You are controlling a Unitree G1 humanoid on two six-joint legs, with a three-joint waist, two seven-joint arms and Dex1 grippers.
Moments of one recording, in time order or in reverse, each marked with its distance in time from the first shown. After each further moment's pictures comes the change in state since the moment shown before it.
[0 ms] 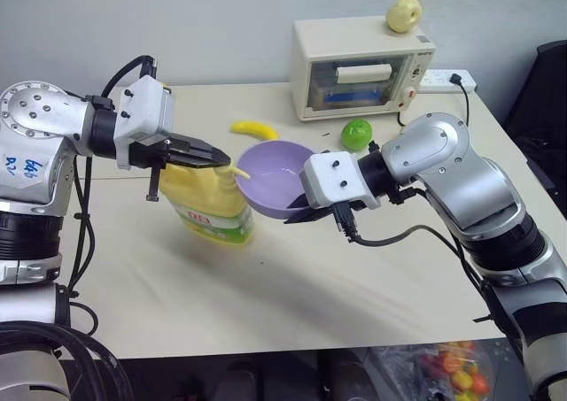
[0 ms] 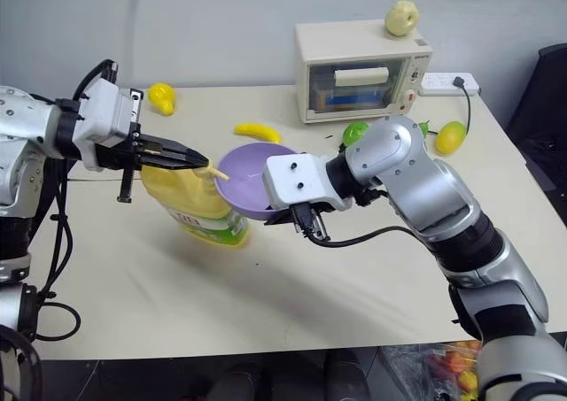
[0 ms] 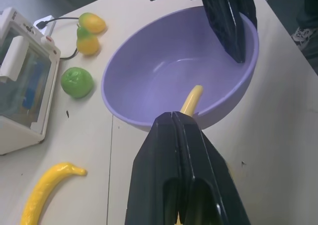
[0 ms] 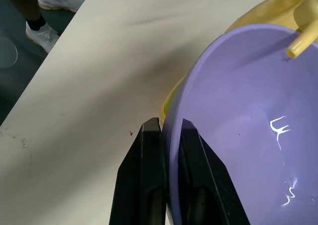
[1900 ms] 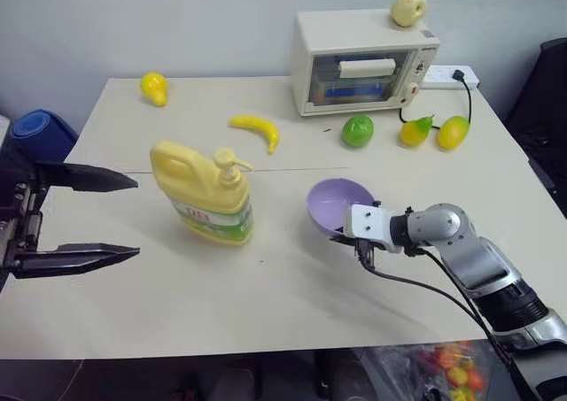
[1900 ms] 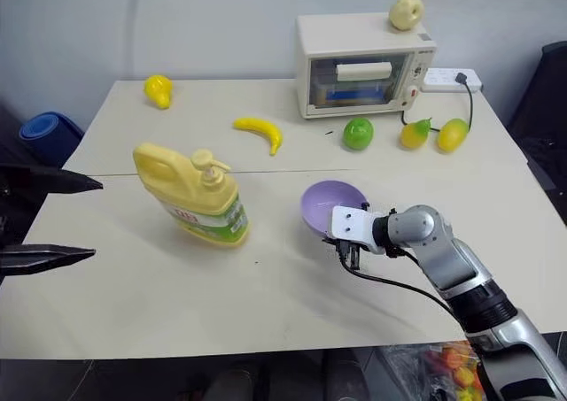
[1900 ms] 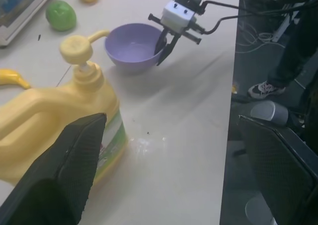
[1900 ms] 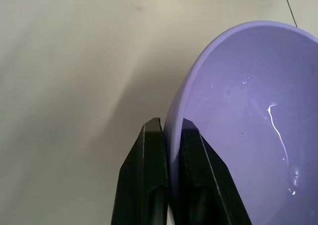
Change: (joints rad) left arm 0.674 0.320 0.867 -0.592 -0.421 0.823 -0.007; right arm 0.505 -0.053 -0.073 0.310 -0.236 -0.390 -0.382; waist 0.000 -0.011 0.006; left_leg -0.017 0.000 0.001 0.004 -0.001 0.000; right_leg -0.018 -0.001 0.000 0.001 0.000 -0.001
